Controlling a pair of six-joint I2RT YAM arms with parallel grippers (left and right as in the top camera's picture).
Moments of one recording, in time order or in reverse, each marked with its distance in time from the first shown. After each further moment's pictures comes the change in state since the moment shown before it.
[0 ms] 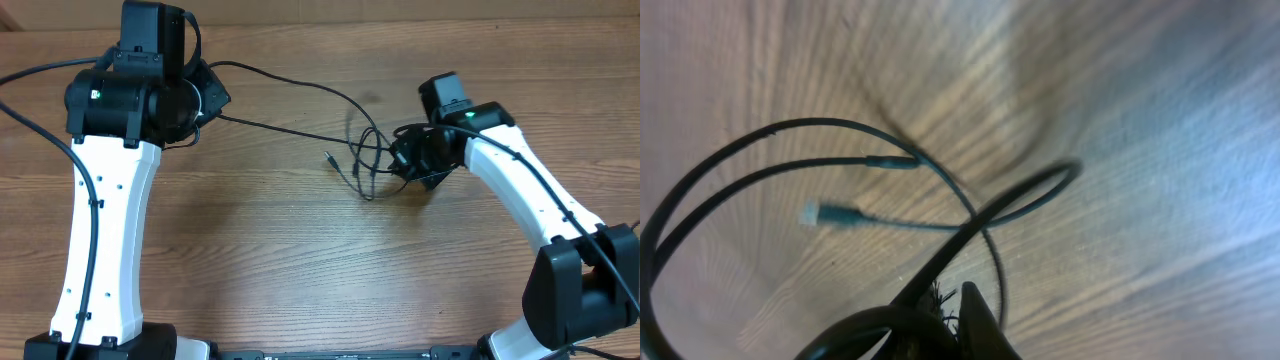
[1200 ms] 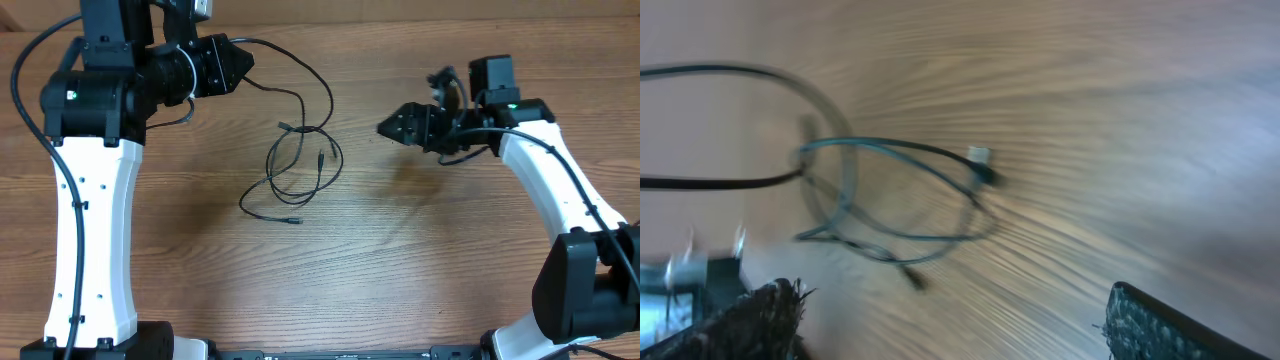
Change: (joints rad) left arm 0.069 -0.001 0.030 0.249 0.598 0.457; right arm -0.141 0.000 -0.007 0.275 -0.437 -0.942
